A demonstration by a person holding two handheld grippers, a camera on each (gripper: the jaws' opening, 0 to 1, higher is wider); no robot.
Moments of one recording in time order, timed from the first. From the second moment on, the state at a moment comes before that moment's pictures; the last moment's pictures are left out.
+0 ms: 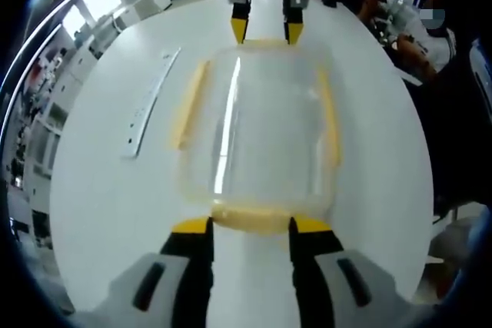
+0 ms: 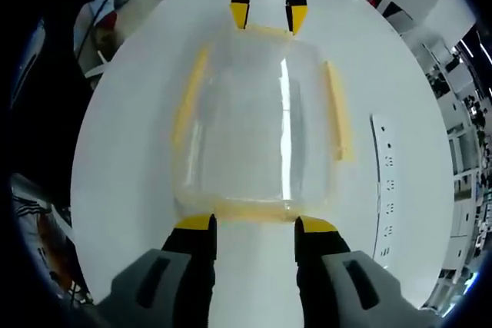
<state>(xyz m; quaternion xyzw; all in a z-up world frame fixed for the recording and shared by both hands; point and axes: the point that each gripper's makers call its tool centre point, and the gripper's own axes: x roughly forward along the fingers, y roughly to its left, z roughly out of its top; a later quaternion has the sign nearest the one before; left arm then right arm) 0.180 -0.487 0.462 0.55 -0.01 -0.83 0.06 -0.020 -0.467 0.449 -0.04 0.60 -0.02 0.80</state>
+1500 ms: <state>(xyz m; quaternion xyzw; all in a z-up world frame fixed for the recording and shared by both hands) 0.120 -0.480 0.477 0.46 0.00 -0.89 0.04 -0.023 -0.472 0.441 -0.03 0.46 -0.07 0.89</state>
